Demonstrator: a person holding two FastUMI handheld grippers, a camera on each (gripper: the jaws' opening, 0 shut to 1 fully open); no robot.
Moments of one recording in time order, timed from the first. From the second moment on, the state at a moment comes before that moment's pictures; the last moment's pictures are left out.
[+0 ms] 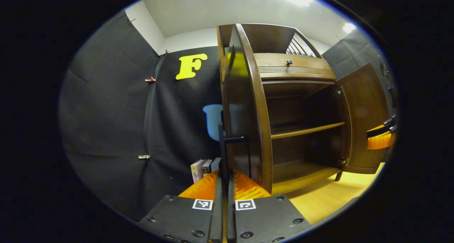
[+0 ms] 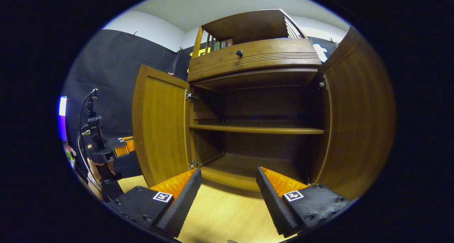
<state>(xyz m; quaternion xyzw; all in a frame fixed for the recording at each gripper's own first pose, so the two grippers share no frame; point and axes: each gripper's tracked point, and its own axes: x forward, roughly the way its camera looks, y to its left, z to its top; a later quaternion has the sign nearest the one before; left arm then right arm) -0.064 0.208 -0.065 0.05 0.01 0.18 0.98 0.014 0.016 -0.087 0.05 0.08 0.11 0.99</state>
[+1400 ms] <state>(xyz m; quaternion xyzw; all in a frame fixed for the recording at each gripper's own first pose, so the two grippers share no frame) -0.084 0.108 0.009 0.03 -0.02 0.10 0.99 0.013 0.000 -0.066 -0.01 0.08 0.07 0.99</state>
